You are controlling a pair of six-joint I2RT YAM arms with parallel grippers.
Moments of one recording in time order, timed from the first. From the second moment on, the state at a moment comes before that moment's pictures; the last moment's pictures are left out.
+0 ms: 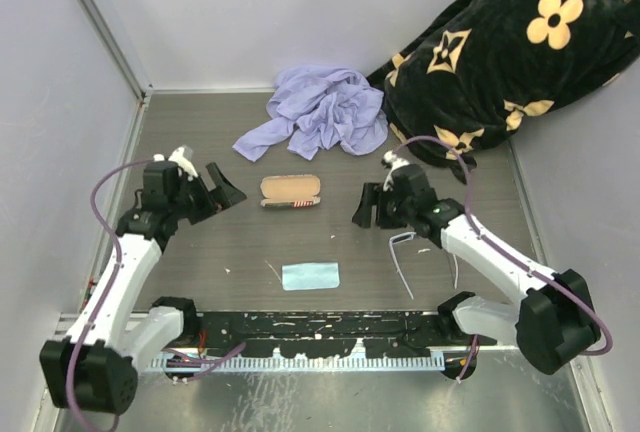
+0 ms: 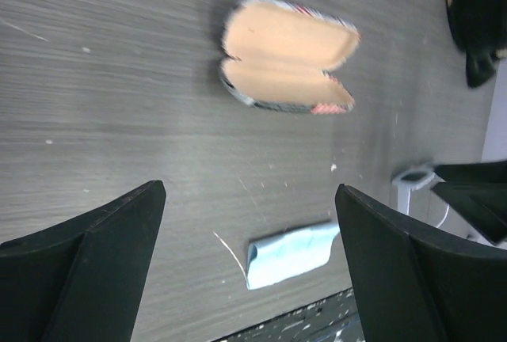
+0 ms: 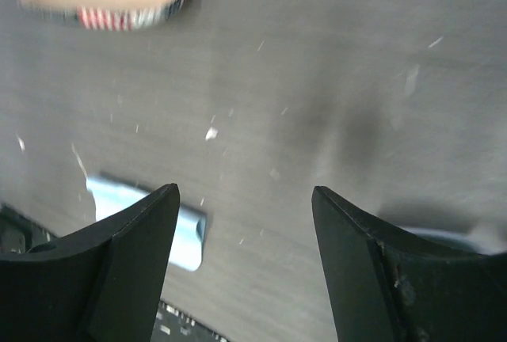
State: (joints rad) left arm -0.03 0.97 0.76 -0.50 0.33 -0.57; right arm 0.43 1.15 0.74 -0.33 -0.17 0.46
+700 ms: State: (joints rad) left arm -0.69 0.91 0.44 -0.35 0.04 -0.83; right arm 0.82 1.17 0.54 -0.24 -0.10 0.72
